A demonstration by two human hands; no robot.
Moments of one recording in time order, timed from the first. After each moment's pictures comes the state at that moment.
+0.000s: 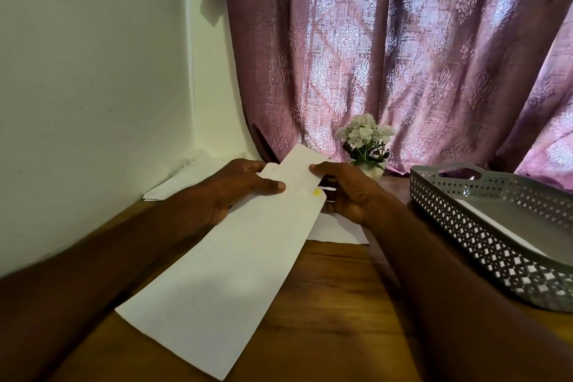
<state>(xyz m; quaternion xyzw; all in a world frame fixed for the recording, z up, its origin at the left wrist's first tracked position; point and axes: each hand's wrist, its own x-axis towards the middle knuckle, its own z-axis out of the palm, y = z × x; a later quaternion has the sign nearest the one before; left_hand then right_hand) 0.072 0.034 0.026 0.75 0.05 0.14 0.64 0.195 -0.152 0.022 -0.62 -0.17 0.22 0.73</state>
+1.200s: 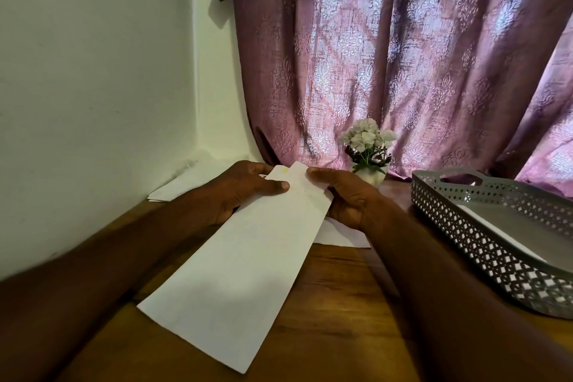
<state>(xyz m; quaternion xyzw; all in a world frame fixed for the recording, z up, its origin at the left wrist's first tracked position) 0.073 0.034 0.027 0.75 0.07 0.14 0.65 0.191 -0.143 0.020 -0.58 -0.20 0.27 0.74</state>
